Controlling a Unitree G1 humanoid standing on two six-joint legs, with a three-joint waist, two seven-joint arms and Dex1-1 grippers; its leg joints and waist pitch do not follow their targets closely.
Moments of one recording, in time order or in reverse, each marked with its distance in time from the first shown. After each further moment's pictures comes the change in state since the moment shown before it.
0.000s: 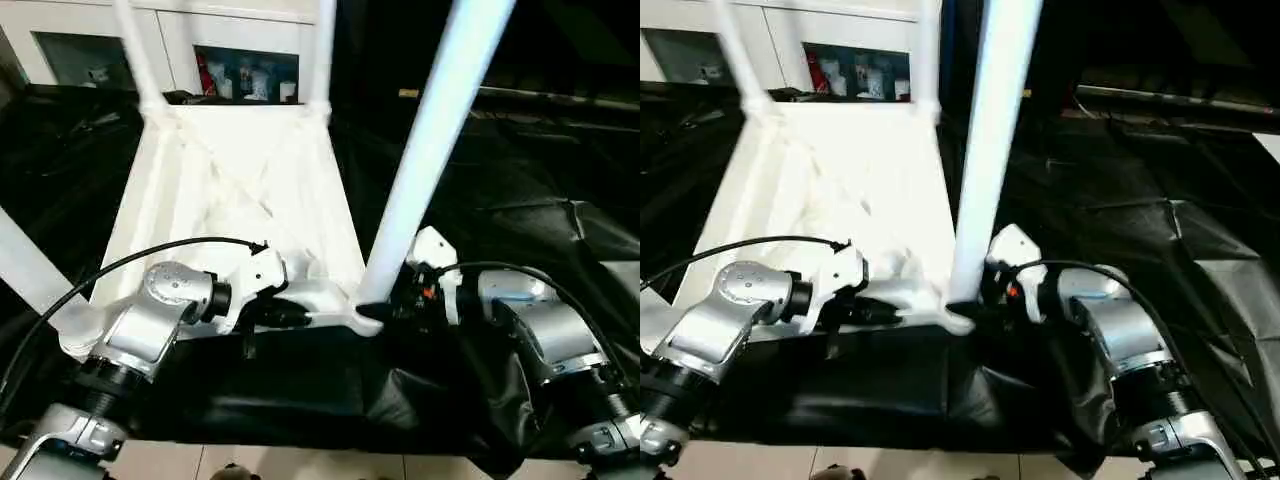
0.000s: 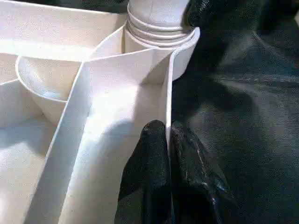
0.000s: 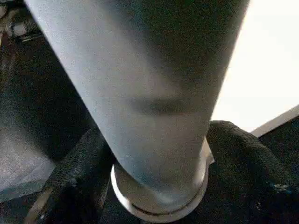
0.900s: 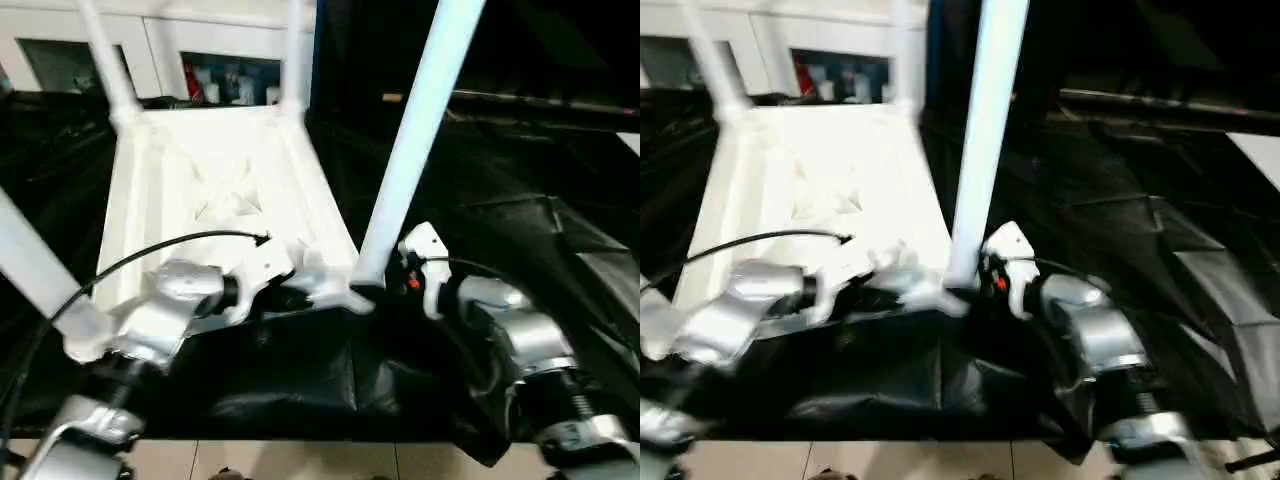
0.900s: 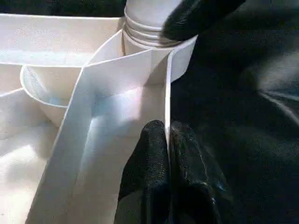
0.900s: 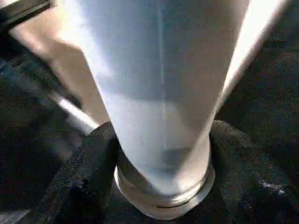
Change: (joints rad) left arm -0.058 -0.106 0.012 0.094 0.075 0.017 0.229; right arm -0.009 0.190 -0.127 0.142 -0.012 0.012 -0.383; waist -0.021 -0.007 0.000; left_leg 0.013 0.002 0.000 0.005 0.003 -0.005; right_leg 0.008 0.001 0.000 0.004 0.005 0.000
